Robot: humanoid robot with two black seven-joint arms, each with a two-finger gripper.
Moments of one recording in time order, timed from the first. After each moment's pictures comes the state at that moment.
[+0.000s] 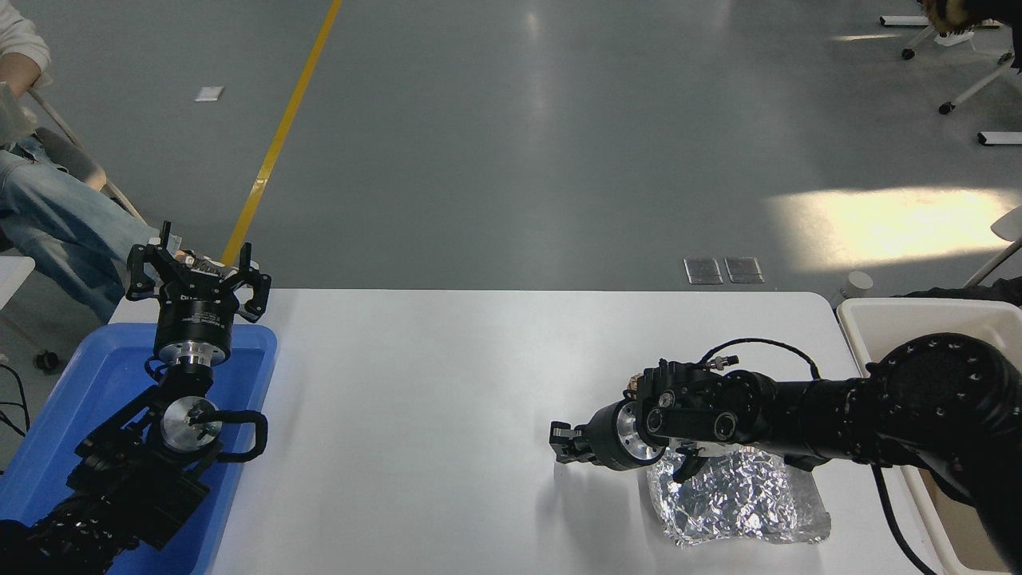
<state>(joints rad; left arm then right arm) -0.61 0.19 -0.97 -0.40 -0.12 -0.55 -0.56 1.12 0.00 -0.65 0.81 -0.32 0.21 -0.05</state>
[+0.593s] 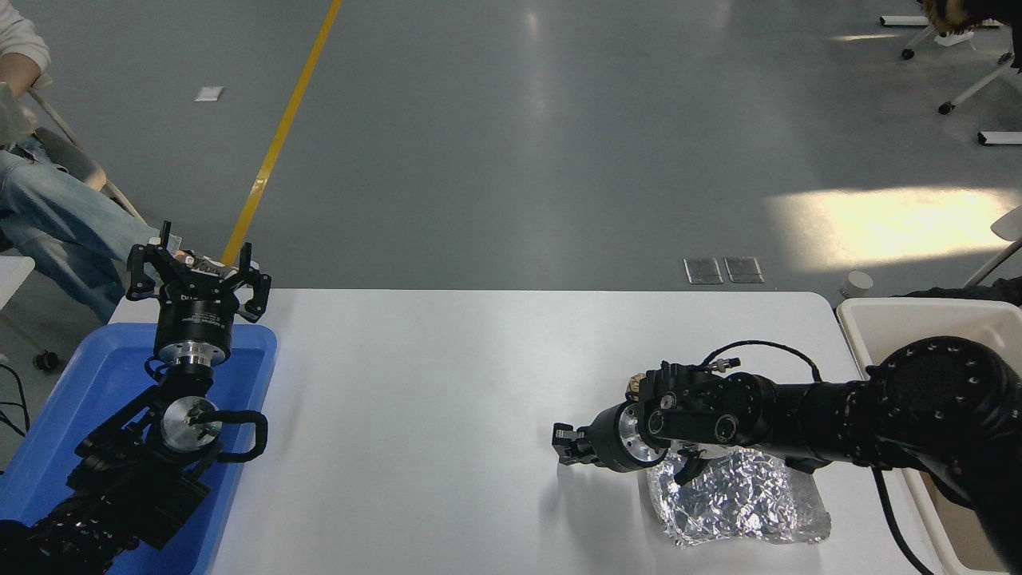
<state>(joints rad) -0.61 0.19 -0.97 -0.40 -0.12 -0.55 -0.56 1.12 0.00 -0.65 0.81 -0.31 0.22 -0.06</state>
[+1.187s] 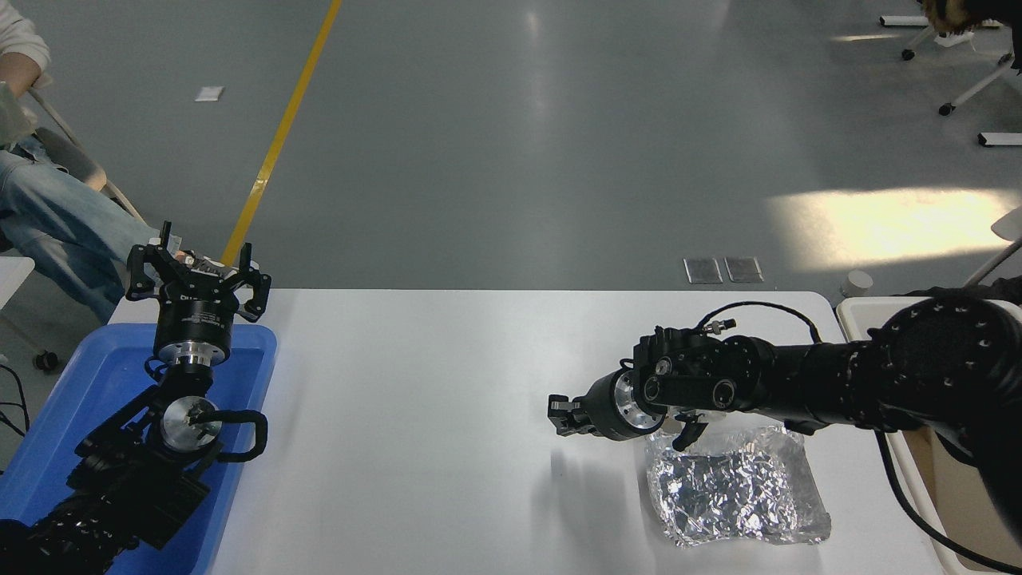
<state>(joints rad) -0.61 0.19 -0.97 -0.41 -0.12 -0.55 -0.56 1.36 0.00 -0.75 0.90 -0.23 0.33 -0.08</state>
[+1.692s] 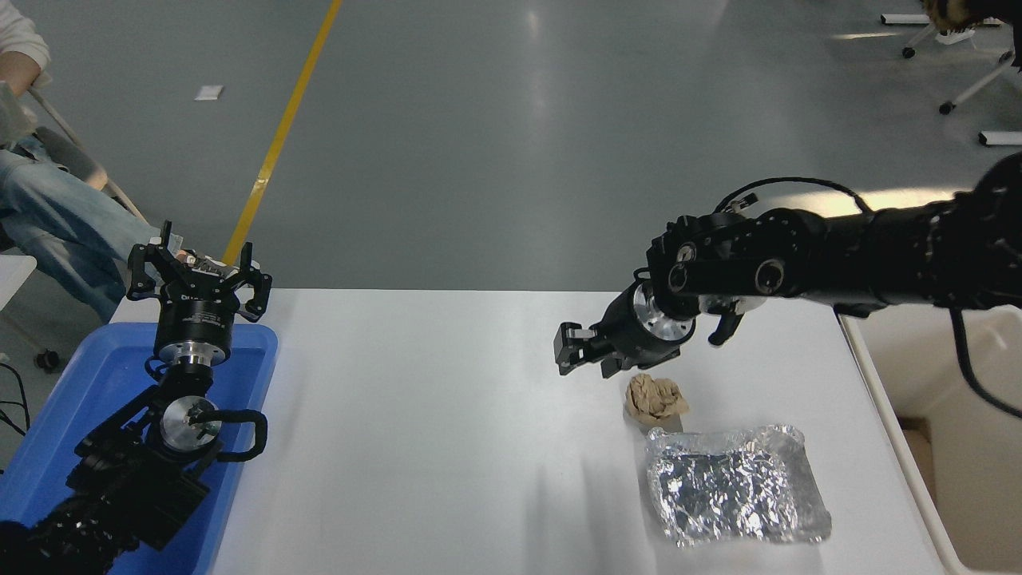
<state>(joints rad) -0.61 0.19 -0.97 -0.40 -0.12 -0.55 -0.56 1.91 -0.21 -0.93 1.22 -0.13 0.56 -0.10</state>
